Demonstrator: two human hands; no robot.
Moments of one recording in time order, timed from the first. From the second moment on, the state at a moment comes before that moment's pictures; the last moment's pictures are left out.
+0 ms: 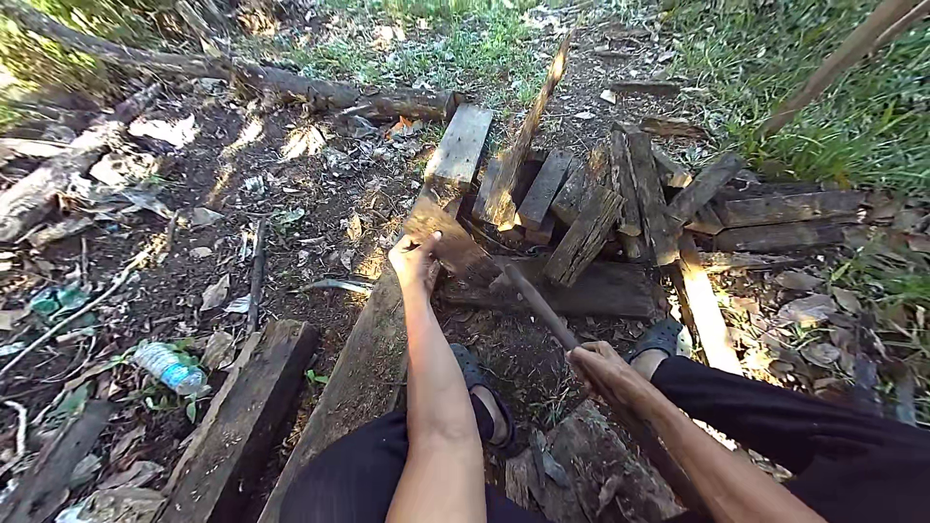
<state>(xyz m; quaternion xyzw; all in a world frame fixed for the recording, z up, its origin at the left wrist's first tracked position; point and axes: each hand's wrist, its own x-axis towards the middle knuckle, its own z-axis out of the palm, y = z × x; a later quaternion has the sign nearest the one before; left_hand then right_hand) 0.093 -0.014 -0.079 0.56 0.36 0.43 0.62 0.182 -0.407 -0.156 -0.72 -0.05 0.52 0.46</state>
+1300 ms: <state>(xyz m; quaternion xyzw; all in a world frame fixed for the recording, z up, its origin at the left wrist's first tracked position) 0.127 -0.090 -0.131 0.74 0.20 0.36 0.52 0.161 -0.373 -0.081 -0.74 -0.10 0.38 0.54</state>
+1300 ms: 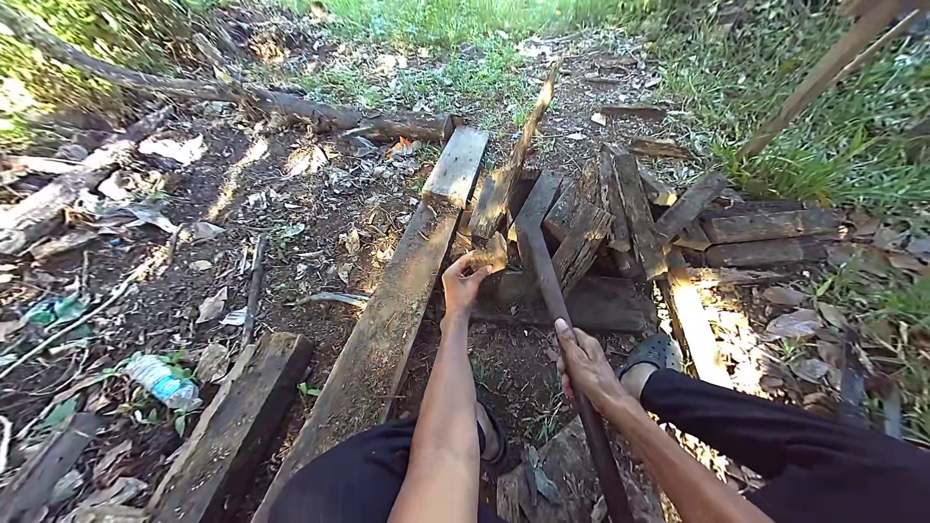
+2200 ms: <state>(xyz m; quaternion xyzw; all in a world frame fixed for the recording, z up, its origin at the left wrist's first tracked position) 0.072 -0.130 -0.205 0.19 0.56 0.23 0.77 0.177 -0.445 -0.114 -0.74 -0.22 0.32 0.55</state>
